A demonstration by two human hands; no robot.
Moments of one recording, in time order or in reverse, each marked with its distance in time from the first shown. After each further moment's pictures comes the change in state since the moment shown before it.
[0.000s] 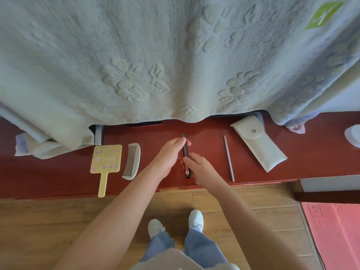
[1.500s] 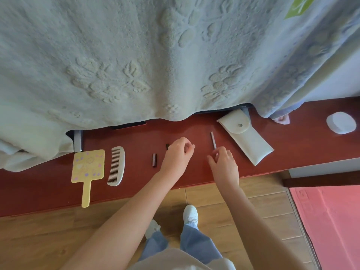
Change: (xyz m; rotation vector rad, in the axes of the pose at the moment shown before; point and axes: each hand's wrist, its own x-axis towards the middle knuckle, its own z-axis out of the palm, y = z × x) left_hand 0.015 -0.013 0.053 0.655 0.177 0.391; right_hand -0.002 0.054 -0.053 -0.458 0.638 0.091
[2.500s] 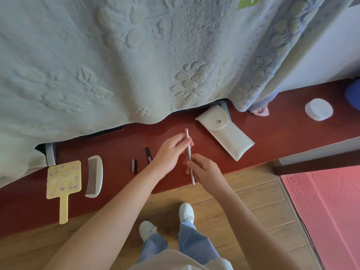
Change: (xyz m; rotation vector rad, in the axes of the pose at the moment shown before) left_hand 0.013 0.049 -0.002 -0.460 -0.350 -0.063; right_hand -0.011 0.014 -0.027 0.465 -0.386 -0.117
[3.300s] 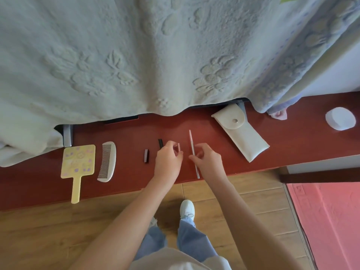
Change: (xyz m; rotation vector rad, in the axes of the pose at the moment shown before) left_hand -0.025 -0.050 0.003 0.399 0.447 -0.241; right_hand 0.030 -0.002 0.027 -0.240 0.175 0.044
